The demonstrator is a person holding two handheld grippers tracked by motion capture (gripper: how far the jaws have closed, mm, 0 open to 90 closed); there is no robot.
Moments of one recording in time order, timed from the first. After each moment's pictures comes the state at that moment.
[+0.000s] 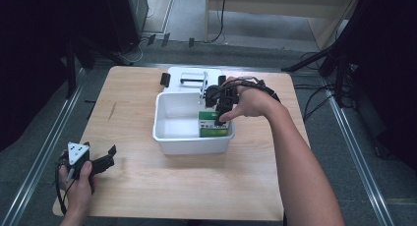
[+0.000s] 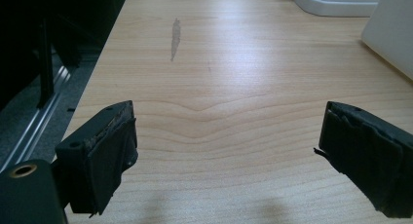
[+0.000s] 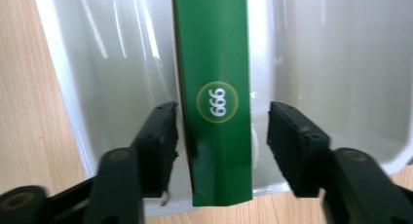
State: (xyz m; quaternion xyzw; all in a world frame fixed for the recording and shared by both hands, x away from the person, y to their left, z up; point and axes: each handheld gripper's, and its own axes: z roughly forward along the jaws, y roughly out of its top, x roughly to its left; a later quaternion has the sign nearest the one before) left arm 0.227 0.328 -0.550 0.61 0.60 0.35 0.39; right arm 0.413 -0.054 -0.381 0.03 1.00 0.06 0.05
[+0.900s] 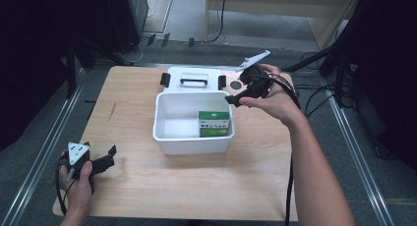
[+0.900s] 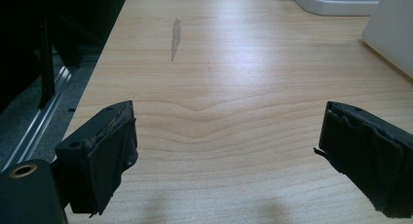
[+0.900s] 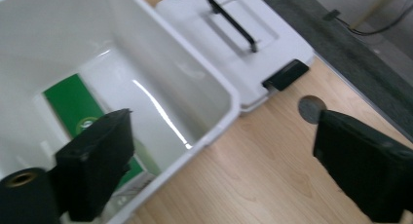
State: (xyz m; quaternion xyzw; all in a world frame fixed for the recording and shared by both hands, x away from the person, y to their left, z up) left arm 0.227 0.328 -0.550 0.61 0.60 0.35 0.39; right arm 0.421 -0.143 -0.351 0.29 0.89 0.32 0.16
